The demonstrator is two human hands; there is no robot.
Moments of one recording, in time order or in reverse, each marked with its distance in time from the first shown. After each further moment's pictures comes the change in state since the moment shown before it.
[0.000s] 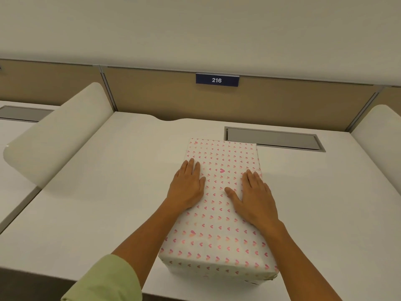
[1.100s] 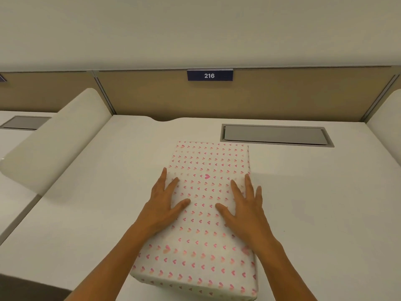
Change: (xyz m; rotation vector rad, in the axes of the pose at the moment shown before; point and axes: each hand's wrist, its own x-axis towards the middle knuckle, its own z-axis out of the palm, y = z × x) left_hand -0.037 -0.001 -0.013 -0.264 -0.041 -0.133; right_hand -0.004 0.026 -0.005 0.246 -0.124 -0.023
